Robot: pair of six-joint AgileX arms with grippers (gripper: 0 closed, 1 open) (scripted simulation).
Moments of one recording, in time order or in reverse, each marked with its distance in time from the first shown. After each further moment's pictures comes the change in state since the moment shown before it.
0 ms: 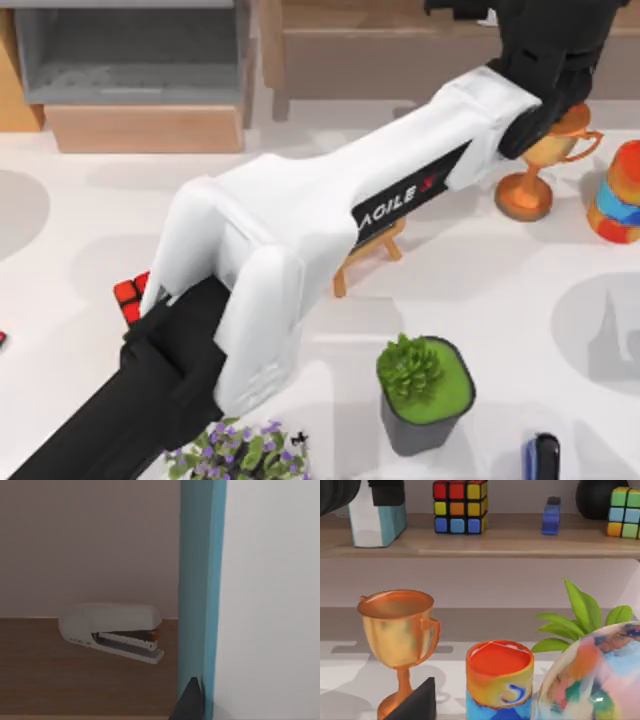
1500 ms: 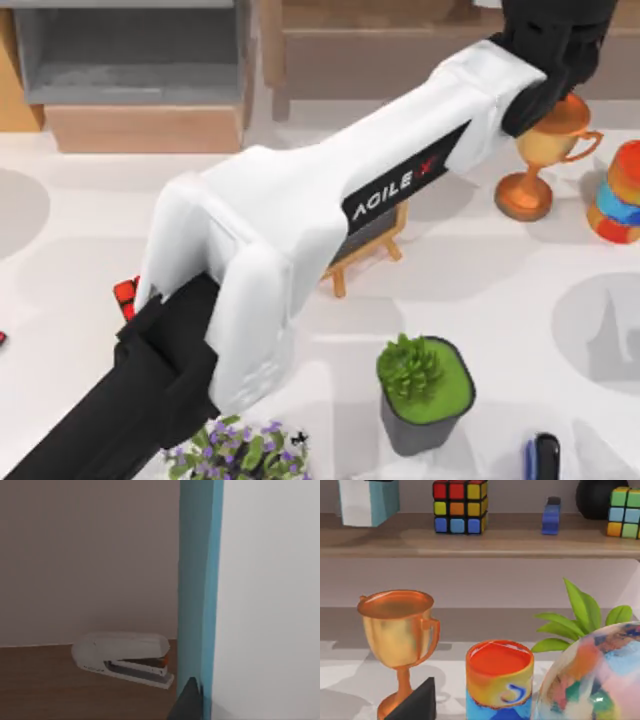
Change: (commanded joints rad) left arm -0.003 -0.035 0.046 -0.082 0.006 0.058; right arm 0.000 0.000 0.000 0.000 0.000 0.000
